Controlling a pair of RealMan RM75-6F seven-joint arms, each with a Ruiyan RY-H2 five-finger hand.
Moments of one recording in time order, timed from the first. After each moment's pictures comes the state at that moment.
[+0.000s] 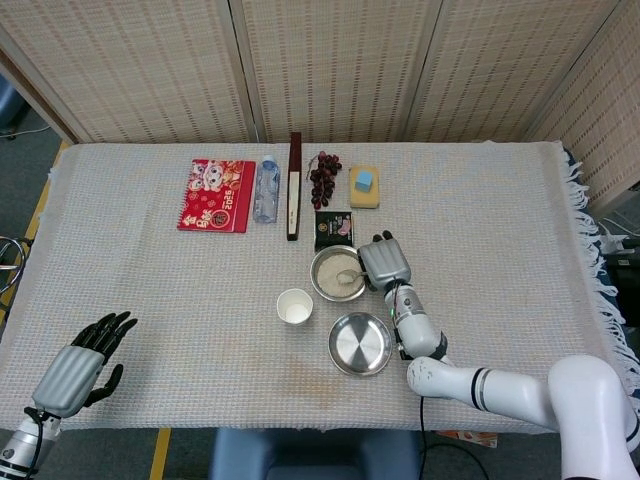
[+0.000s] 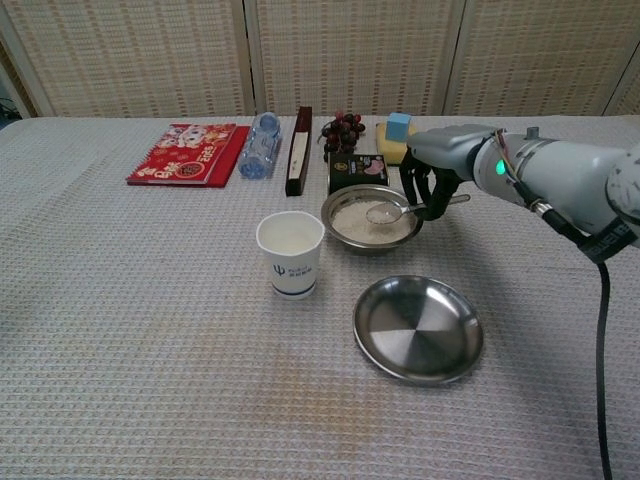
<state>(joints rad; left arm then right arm) -0.20 -1.13 0.09 -1.58 1.67 1.37 -0.01 0.97 -1.66 0.27 -1.36 -0.54 0.91 -0.83</state>
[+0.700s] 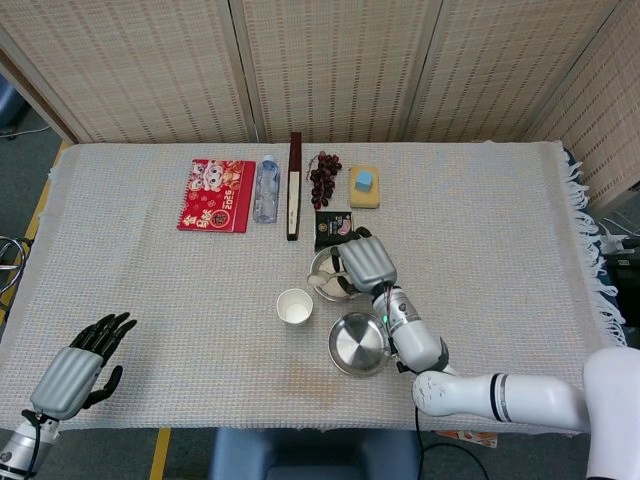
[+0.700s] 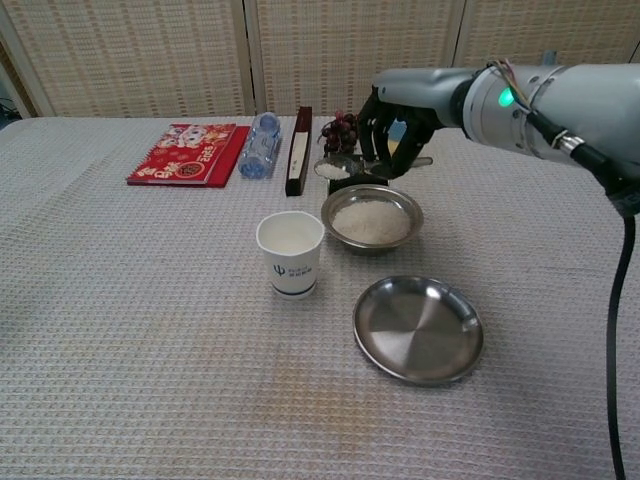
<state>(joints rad) -0.19 -1.12 0.09 -1.58 1.69 1.40 -0.02 1.00 -1.51 0.31 -1.69 -0.57 0.99 -0.75</state>
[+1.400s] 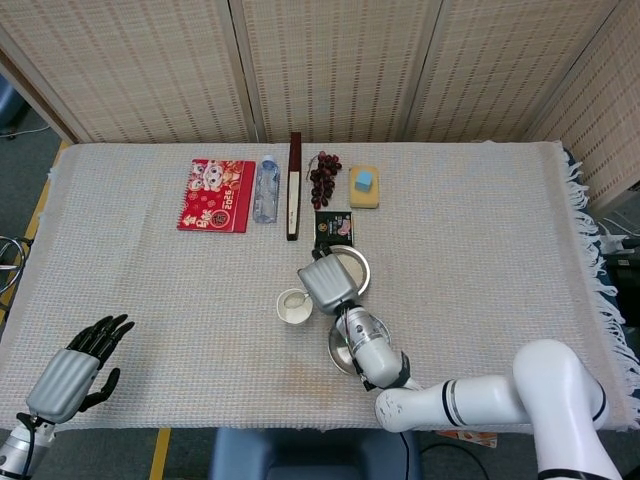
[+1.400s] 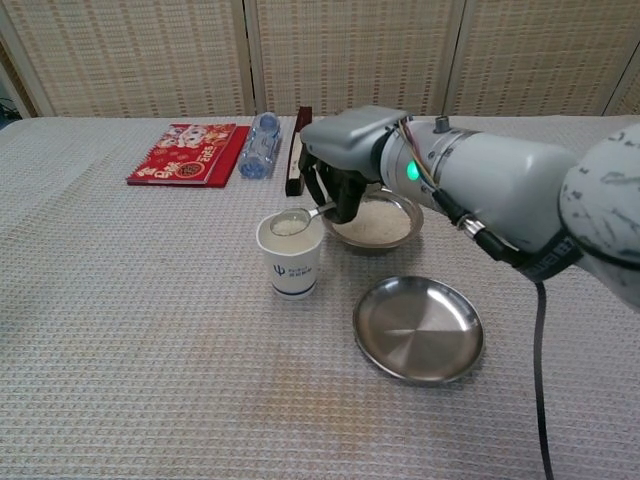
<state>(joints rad) -0.18 -1.11 0.10 -1.57 1.71 1.41 -0.05 1.15 -1.70 0.20 -1.58 -0.57 1.09 -0.96</state>
